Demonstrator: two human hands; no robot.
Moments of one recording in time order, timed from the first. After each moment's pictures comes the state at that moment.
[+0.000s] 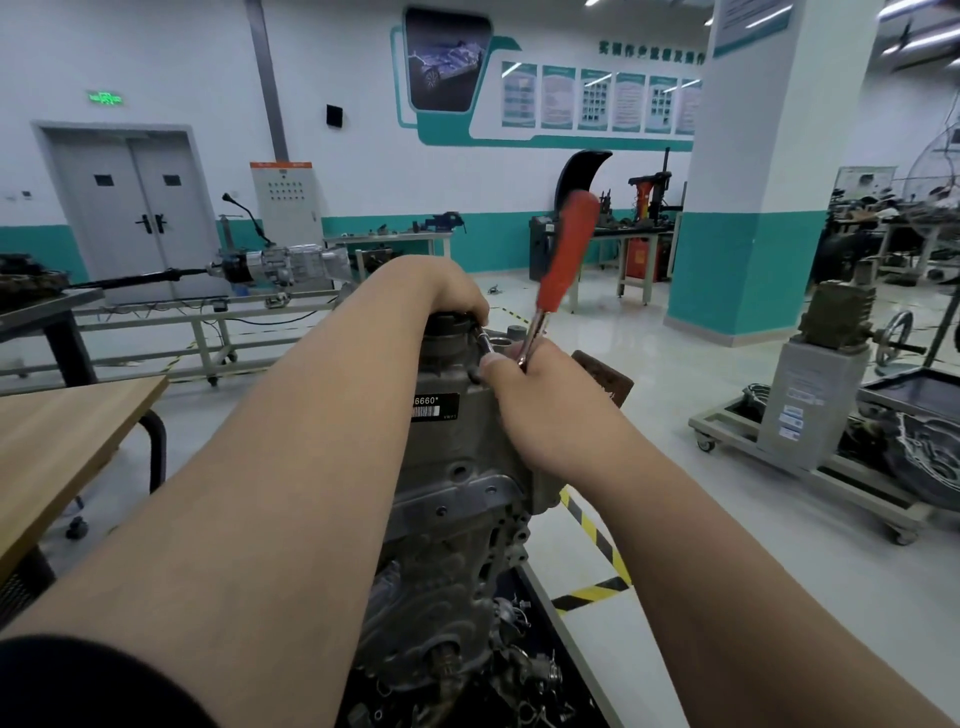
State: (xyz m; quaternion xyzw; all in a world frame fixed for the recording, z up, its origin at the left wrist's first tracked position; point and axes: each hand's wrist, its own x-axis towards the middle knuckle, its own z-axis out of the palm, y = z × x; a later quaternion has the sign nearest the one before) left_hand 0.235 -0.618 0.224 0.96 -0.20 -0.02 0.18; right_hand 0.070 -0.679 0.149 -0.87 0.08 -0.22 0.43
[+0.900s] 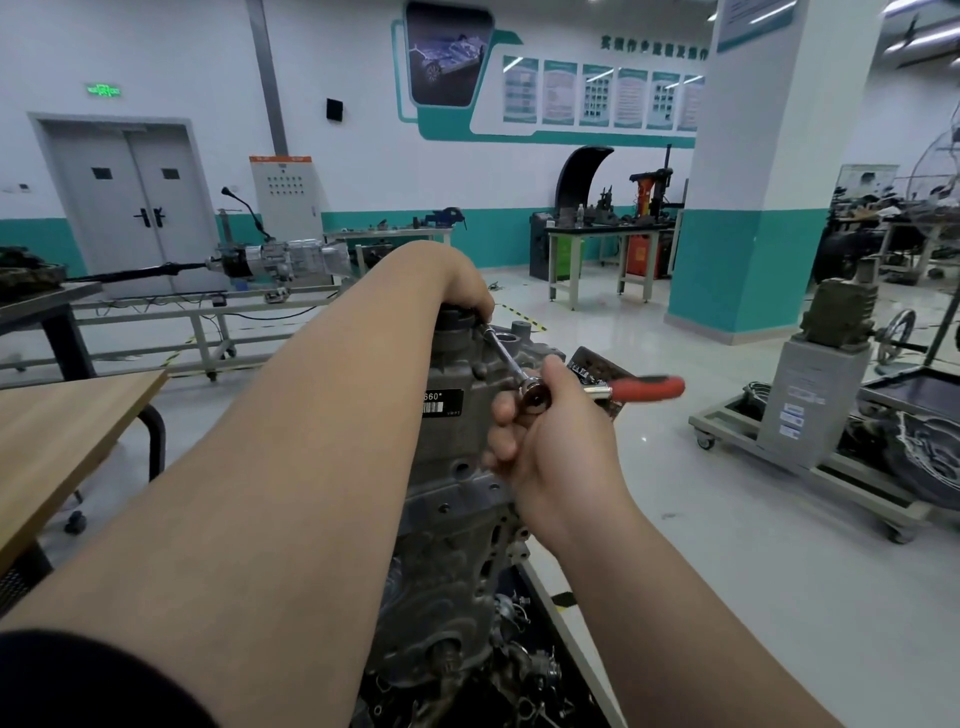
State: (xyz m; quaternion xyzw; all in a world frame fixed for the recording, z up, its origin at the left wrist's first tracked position) left_hand 0.221 -0.619 0.234 0.97 -0.21 -0.06 0.11; right_hand 0.068 -0.659 0.122 -0.42 0.10 -0.17 0.89
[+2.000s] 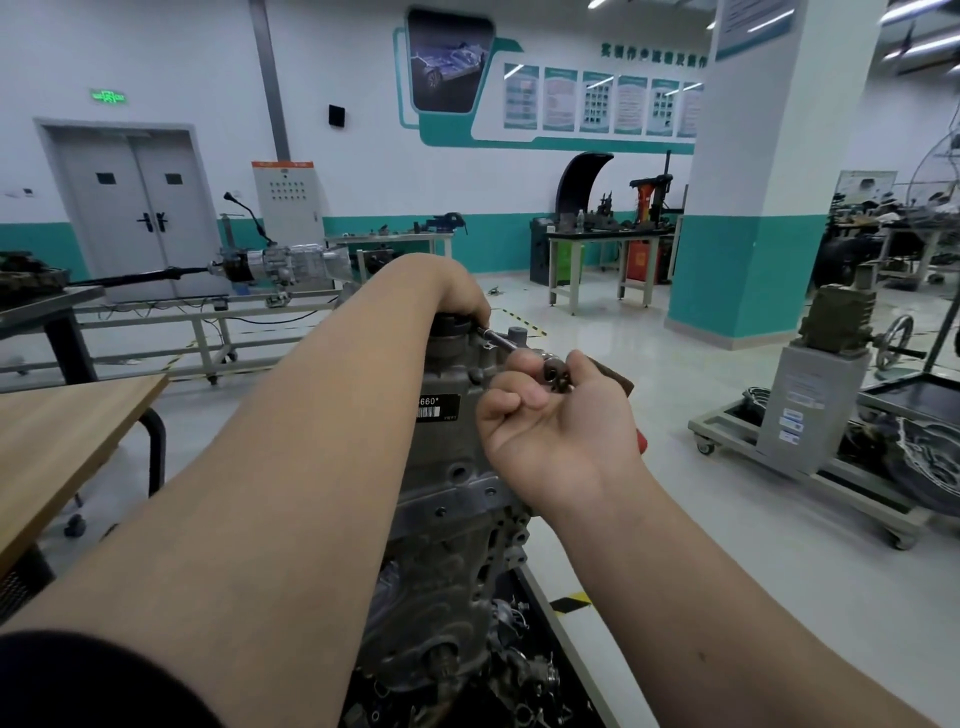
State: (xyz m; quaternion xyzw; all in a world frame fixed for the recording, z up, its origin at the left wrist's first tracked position) left_hand 0.225 -0.619 0.229 0.97 -0.20 -0.04 0.15; right_hand 0.063 -0.667 0.146 -0.12 0.01 -0.06 0.99
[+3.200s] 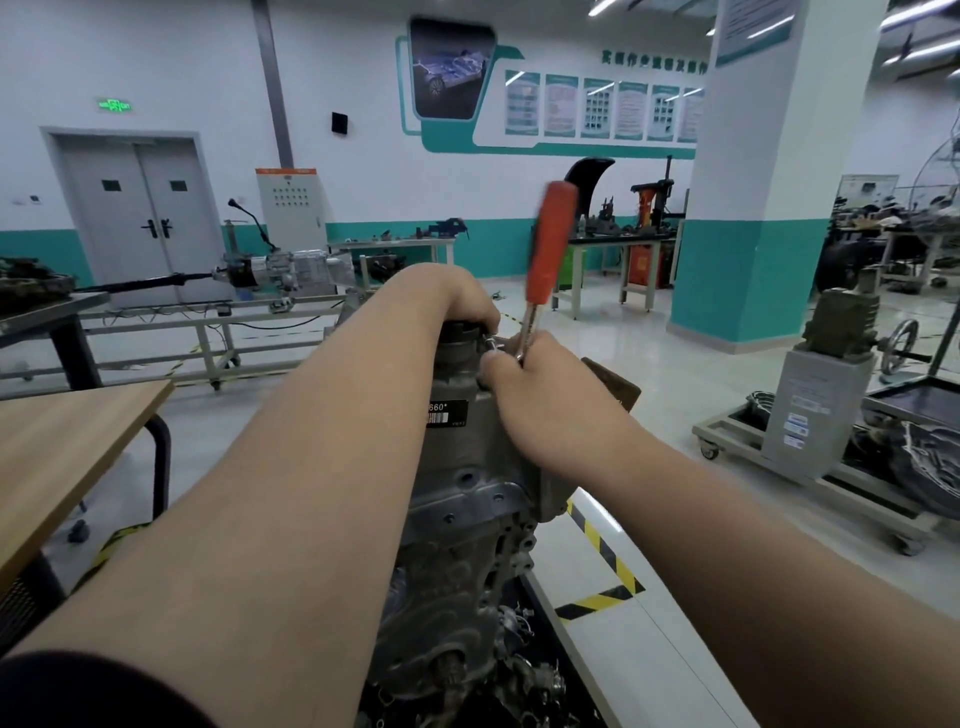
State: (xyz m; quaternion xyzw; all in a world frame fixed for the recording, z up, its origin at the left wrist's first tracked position) left_hand 0.211 -0.618 0.228 0.96 -0.22 -0.04 0.17; right_hand 0.075 -0.675 0.157 -0.89 0.06 -0.24 0.39
